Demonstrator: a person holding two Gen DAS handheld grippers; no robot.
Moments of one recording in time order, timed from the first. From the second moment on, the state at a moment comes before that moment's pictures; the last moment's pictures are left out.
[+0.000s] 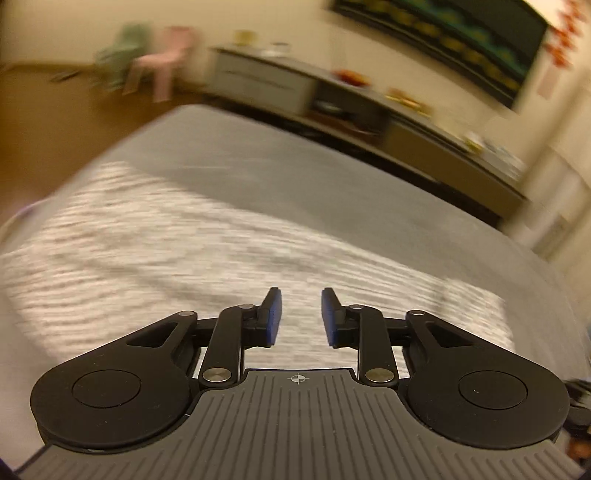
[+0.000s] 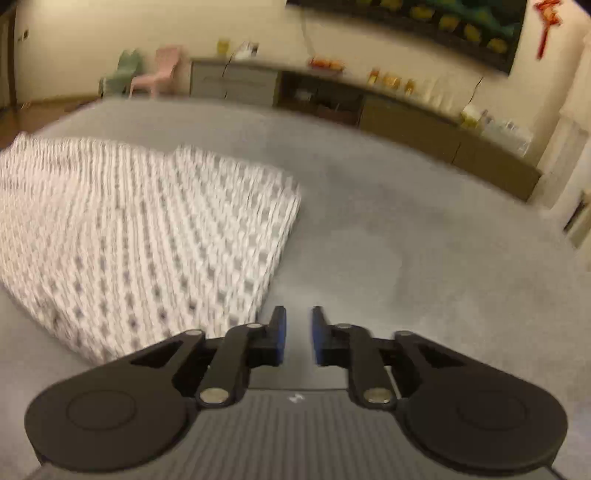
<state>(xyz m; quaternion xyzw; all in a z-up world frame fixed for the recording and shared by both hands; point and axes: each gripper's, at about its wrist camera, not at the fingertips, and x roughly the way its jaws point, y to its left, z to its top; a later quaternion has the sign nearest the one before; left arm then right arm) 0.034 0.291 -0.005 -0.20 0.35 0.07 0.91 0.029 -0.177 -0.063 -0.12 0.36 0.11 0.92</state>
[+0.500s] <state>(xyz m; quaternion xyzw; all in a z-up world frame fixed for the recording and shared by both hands) 0.003 0.455 -0.066 -0.31 0.38 0.24 0.84 0.007 0.076 -0.018 -0.14 0.32 0.35 0.87</state>
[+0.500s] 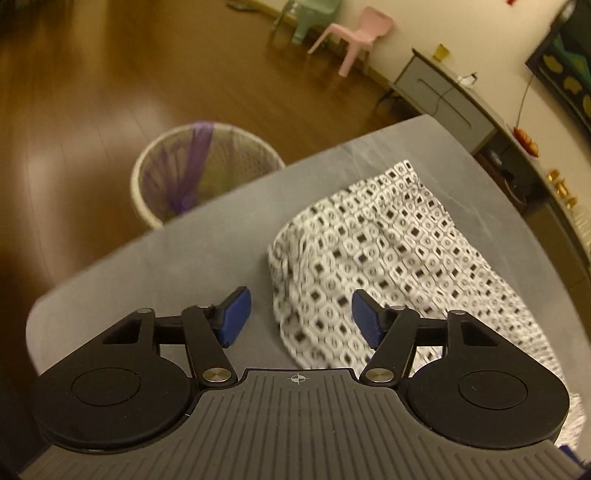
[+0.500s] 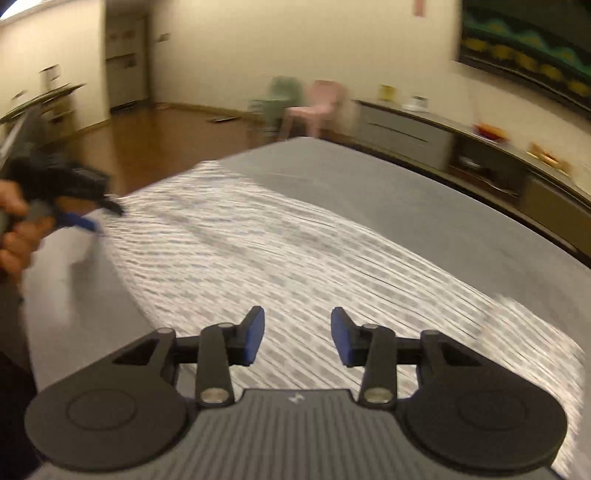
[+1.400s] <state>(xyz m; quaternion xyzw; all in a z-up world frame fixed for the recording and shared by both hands) 0.002 0.334 -0.035 -0.01 0.27 0.02 0.96 0.151 0.264 0.018 -0.08 0.45 0.45 0.77</state>
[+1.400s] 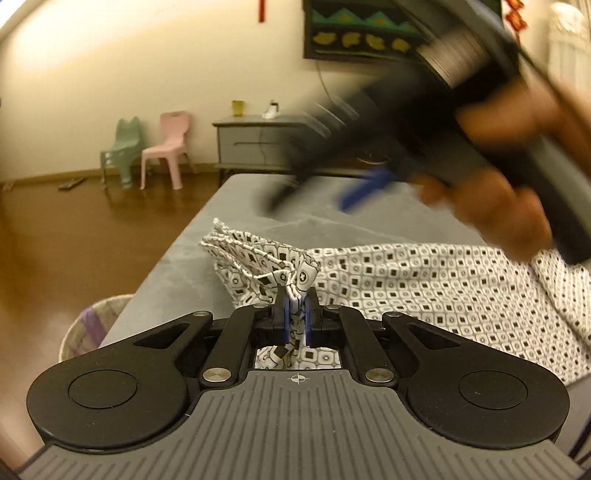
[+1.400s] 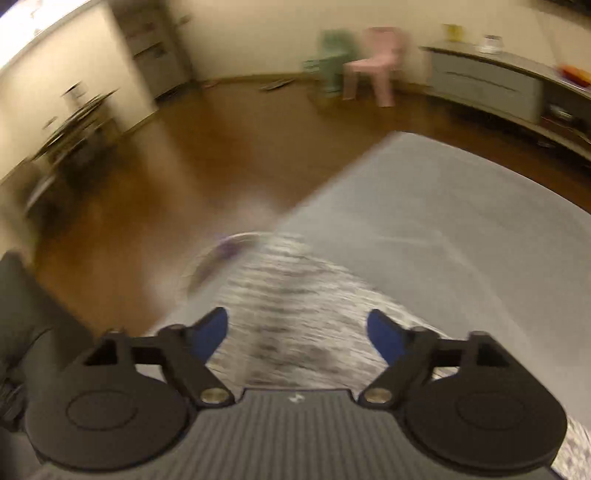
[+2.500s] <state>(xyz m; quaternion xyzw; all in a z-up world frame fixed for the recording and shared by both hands) 0.025 0.214 -0.084 0.12 0.37 -0.14 0.91 0.126 0.085 -0.114 0.07 0.46 0.27 0.84</state>
